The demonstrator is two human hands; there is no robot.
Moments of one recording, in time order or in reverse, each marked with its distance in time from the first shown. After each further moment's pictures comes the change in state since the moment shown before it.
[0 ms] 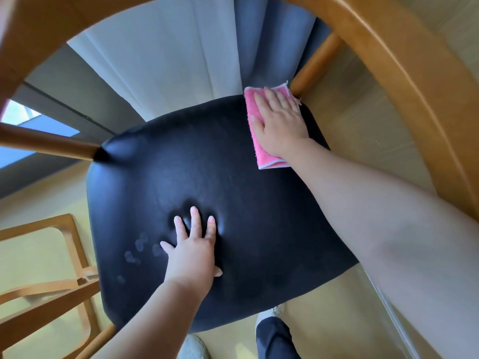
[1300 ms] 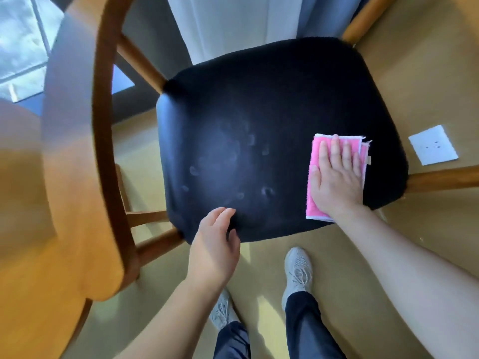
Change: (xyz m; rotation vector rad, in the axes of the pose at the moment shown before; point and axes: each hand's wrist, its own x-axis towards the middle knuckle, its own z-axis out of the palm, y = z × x) left_hand -0.113 -0.057 0.113 -0.718 0.631 0.067; right_hand -0.240 -0.066 0.066 -0.061 -0.042 0.218
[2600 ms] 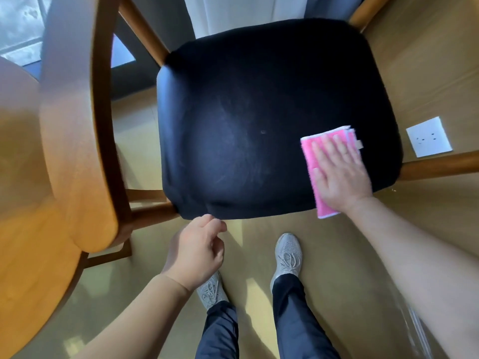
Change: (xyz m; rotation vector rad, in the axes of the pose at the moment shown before) left_hand -0.044 -0.029 -0.004 0.190 -0.101 0.152; right_hand -0.014 0.042 0.009 0.013 -0.024 -0.313
